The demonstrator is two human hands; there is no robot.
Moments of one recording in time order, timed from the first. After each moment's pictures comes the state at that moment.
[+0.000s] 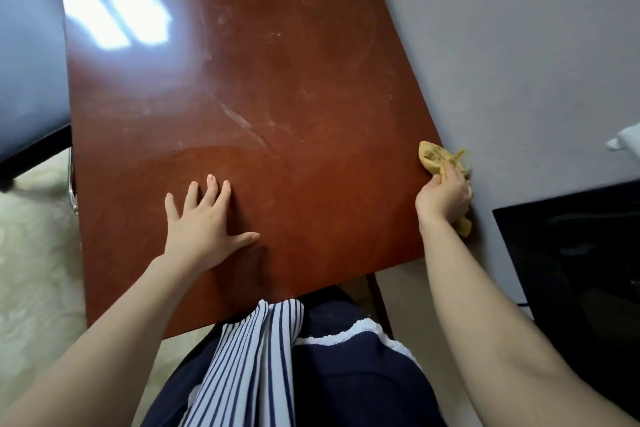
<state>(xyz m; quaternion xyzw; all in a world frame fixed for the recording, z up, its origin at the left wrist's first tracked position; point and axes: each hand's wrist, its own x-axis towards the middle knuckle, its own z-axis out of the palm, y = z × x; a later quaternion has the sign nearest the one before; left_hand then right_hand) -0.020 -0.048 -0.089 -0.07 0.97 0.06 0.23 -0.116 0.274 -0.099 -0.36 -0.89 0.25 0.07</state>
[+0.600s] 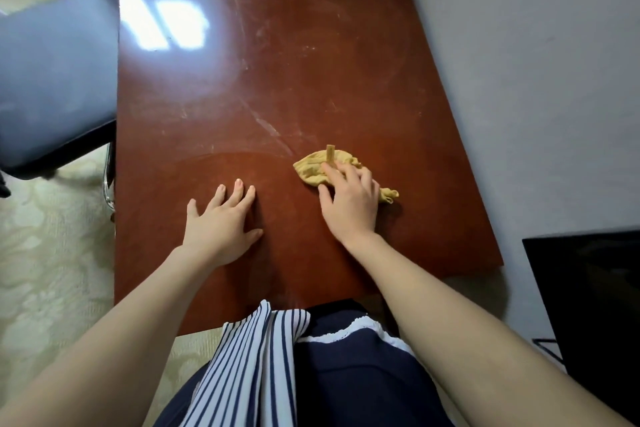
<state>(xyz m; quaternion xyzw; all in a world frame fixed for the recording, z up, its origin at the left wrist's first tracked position) -0.027 -0.058 -0.082 -0.08 0.95 0.07 0.28 -0.097 0.137 -0.107 0.09 -0.98 0.17 -0.03</state>
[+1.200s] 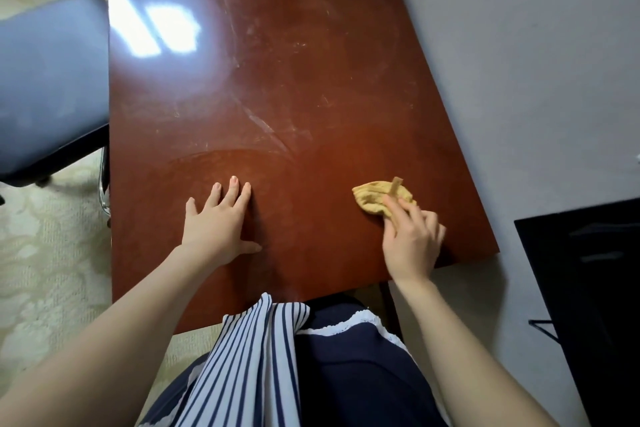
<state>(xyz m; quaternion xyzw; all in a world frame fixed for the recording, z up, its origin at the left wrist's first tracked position) -0.022 -0.055 -0.079 -0.04 0.96 0.01 0.29 -0.040 0.225 -0.108 -0.02 -0.98 0.17 0.11</state>
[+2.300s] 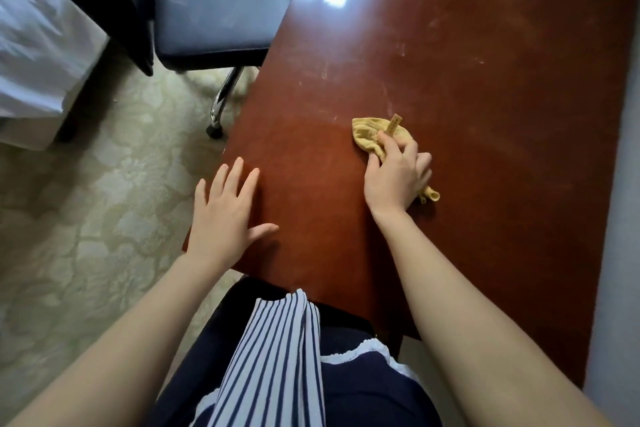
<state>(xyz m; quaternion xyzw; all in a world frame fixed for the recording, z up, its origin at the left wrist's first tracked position) 0.073 -0.092 -0.083 -0.31 0.94 0.07 0.14 -0.123 0.035 -0.112 0.12 -0.97 0.20 -0.07</state>
